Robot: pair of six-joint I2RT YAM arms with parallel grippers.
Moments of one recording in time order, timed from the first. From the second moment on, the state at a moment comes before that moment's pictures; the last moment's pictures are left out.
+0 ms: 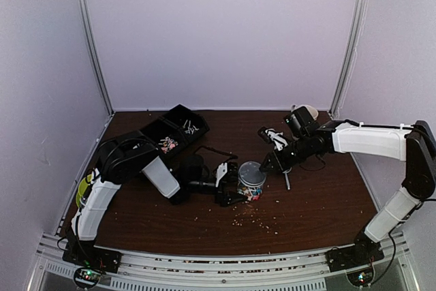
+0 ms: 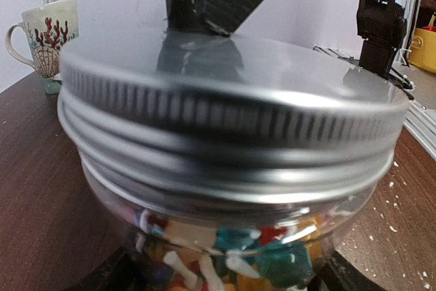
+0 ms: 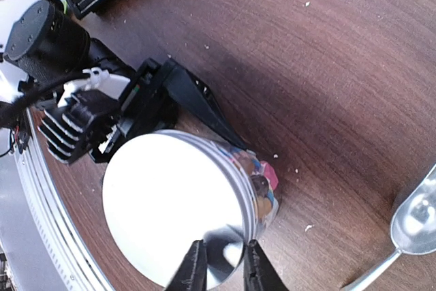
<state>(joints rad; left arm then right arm) -0.84 2.40 1.09 1.11 0.73 0.11 0.59 1.56 1.04 -0.42 -0.41 0.11</state>
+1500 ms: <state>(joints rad) -0.82 2.40 1.10 1.11 0.86 0.12 0.71 1.50 1.13 -0.56 -0.34 -0.74</state>
